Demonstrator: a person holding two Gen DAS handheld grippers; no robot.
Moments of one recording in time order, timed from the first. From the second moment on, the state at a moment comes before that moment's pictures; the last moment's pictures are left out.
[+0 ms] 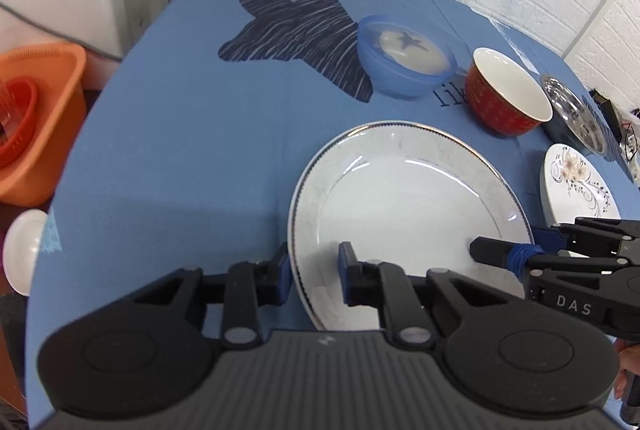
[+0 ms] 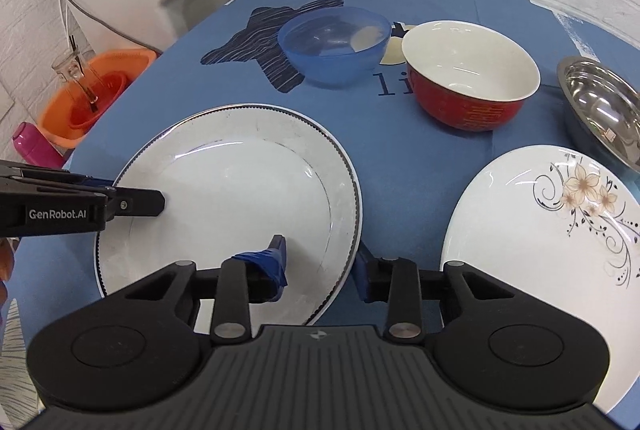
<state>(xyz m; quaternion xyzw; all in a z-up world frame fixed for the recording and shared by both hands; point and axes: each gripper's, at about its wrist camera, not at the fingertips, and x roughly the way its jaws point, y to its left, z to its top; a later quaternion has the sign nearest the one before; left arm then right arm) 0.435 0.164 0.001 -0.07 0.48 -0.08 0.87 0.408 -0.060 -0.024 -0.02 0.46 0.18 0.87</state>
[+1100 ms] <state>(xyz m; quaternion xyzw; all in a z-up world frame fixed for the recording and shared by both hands) 0.237 0.161 0.013 -0.02 0.40 -0.09 0.91 0.236 -0.060 -0.017 -0.02 0.38 0.21 0.90</state>
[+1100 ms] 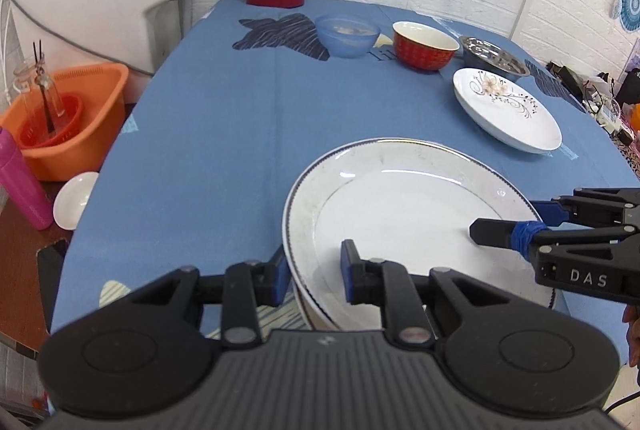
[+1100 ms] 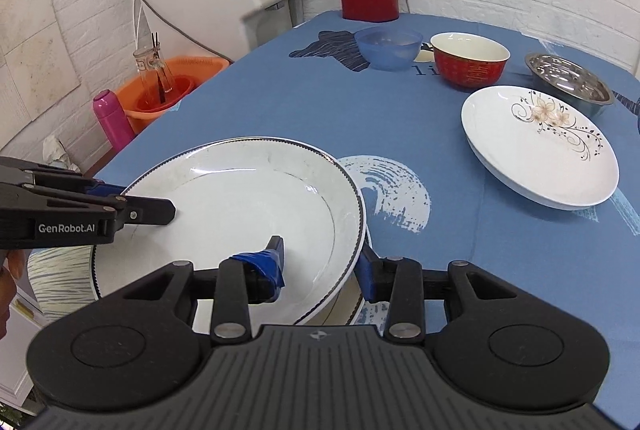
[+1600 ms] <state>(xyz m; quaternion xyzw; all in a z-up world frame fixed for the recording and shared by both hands) 0.227 0.180 0.025 -0.05 0.39 -0.13 0.91 0.231 -0.077 -0.015 0.04 0.38 0.21 0.90</state>
